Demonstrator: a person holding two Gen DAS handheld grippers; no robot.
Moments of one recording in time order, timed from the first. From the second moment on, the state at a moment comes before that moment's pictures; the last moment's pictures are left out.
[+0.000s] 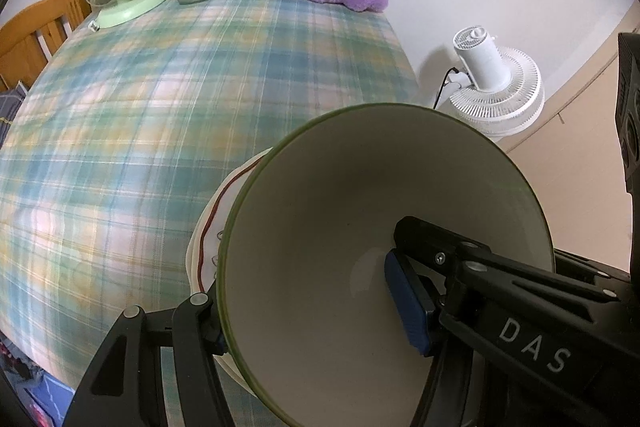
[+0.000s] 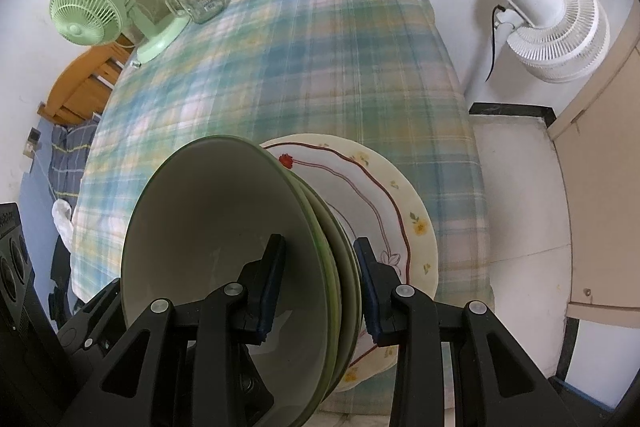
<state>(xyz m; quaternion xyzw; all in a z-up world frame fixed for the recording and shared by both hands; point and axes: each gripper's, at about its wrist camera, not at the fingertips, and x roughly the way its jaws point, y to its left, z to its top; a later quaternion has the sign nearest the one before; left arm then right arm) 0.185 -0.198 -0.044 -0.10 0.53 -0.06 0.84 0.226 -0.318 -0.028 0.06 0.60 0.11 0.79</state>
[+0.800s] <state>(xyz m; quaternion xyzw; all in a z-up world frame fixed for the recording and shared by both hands) 0.189 -0.205 -0.051 -0.06 0.52 -0.04 0.85 0.227 -0.330 -0.041 0.10 0.59 0.13 0.79</state>
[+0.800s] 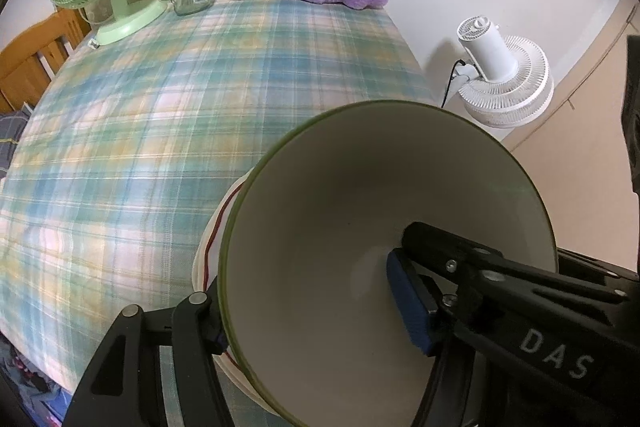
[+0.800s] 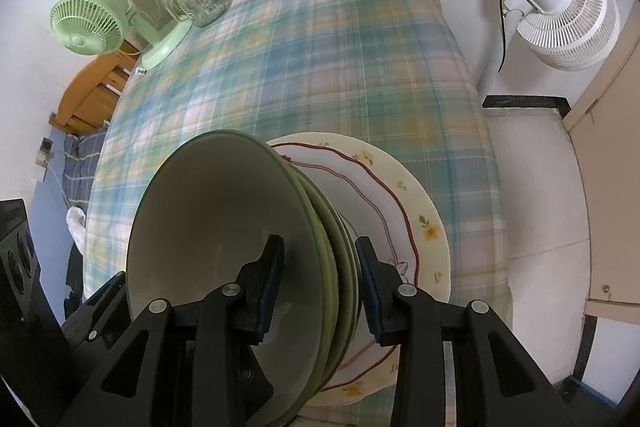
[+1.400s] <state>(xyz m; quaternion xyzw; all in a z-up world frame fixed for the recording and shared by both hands) 0.168 -0.198 -0.005 -0.01 0.46 -0.02 0.89 0.200 -0.330 0.007 0.06 0.53 0.09 0.84</state>
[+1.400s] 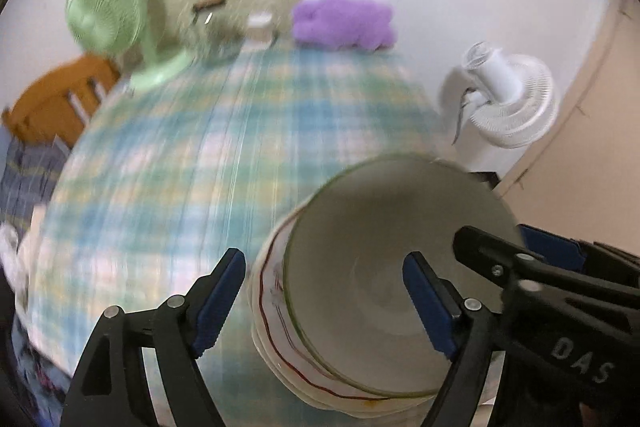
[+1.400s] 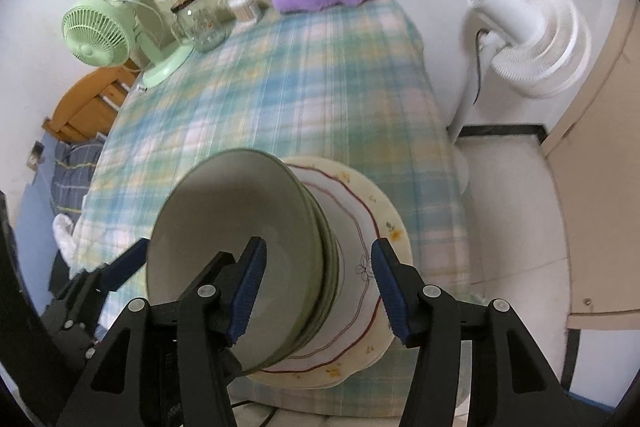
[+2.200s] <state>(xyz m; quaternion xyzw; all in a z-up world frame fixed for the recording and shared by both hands) 0.104 0.001 0.022 0.02 0.34 -0.04 0.94 0.117 -0.157 0.045 0.03 0.38 0.00 0.92</state>
